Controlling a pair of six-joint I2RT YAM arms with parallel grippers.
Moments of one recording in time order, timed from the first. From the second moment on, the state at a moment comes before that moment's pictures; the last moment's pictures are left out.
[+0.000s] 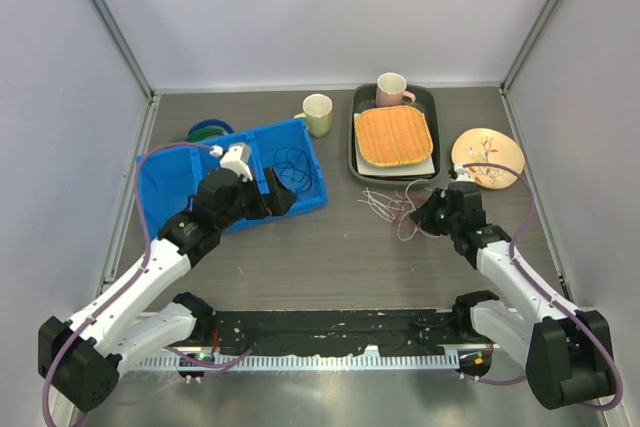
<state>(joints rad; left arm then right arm) -0.55 0.93 0.74 -0.28 0.00 -0.61 0.19 0.95 0.41 -0.17 -0.07 0.57</state>
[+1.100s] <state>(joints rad) -0.74 1.21 0.70 0.01 0.41 -0.55 0.42 0.81 0.60 -0.25 -0.71 0.39</state>
